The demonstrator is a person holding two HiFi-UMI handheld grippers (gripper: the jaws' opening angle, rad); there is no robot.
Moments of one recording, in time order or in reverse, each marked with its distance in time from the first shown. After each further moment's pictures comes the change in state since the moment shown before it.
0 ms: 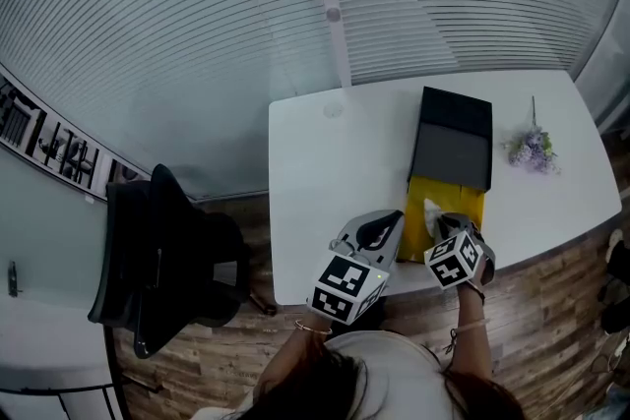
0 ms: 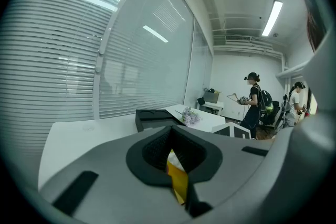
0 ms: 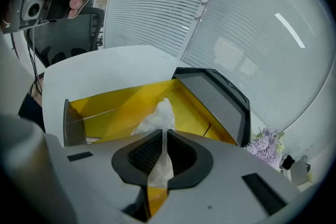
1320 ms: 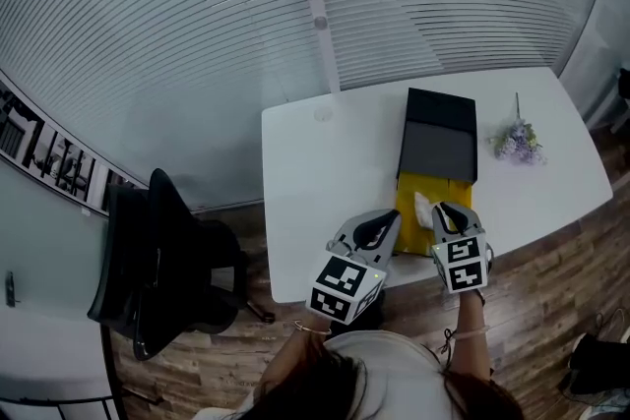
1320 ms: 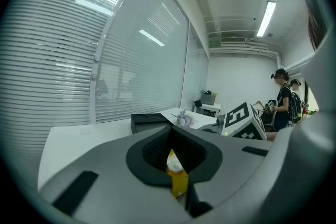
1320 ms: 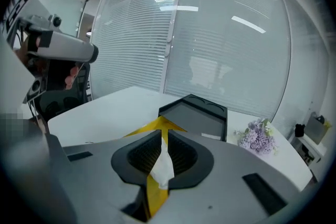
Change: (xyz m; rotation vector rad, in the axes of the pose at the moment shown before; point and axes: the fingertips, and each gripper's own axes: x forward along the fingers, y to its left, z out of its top) left arm -0.013 -0.026 0.008 0.029 -0.038 -0.021; right arm -0.078 -0.023 0.038 0.317 -0.337 -0.064
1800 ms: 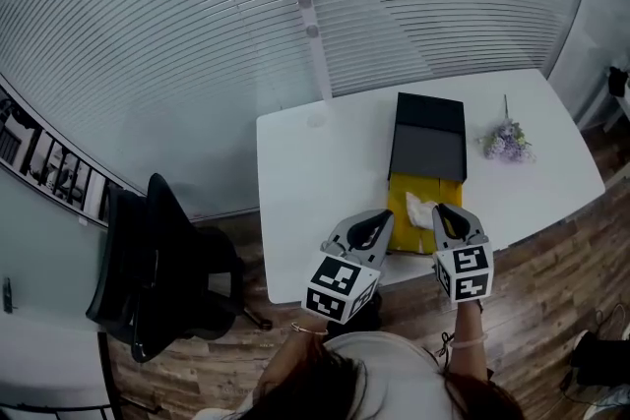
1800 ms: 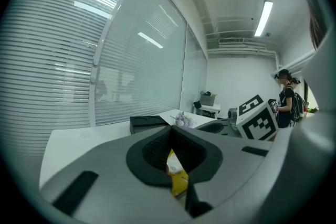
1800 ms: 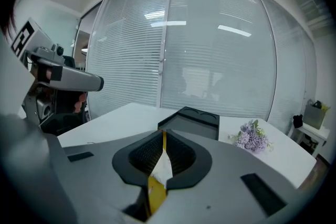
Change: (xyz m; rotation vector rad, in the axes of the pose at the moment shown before) left arm -0.008 -0.010 0.006 0.016 -0.020 0.001; right arm -0.043 -0.006 0.020 0.090 -0.145 -0.035
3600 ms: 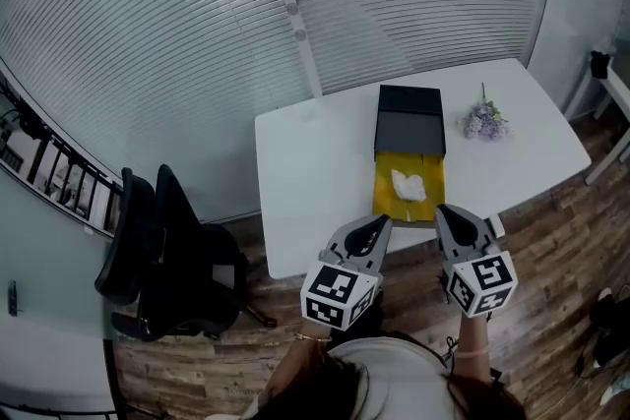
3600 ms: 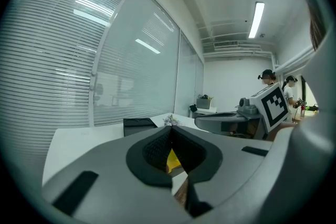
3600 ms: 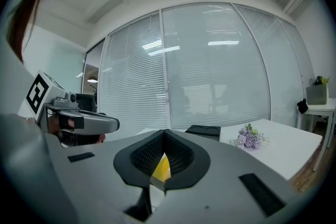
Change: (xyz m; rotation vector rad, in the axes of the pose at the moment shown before) left arm -0.063 -0.085 -0.002 0.022 -0.051 0.003; right arm -0.137 0.028 0.023 0.151 -0.265 0.077
